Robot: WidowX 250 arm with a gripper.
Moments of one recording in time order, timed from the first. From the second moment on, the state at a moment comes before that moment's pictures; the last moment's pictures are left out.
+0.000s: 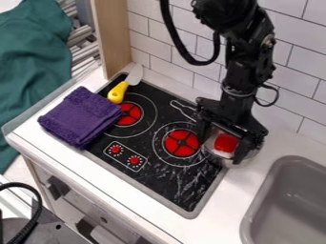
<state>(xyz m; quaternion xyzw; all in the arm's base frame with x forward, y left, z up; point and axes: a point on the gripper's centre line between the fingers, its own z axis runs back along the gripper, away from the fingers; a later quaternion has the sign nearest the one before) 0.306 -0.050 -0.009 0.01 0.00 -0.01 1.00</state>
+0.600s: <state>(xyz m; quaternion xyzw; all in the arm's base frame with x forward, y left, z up) 0.311 -0.043 0.005 0.02 -0.03 -0.01 1.00</state>
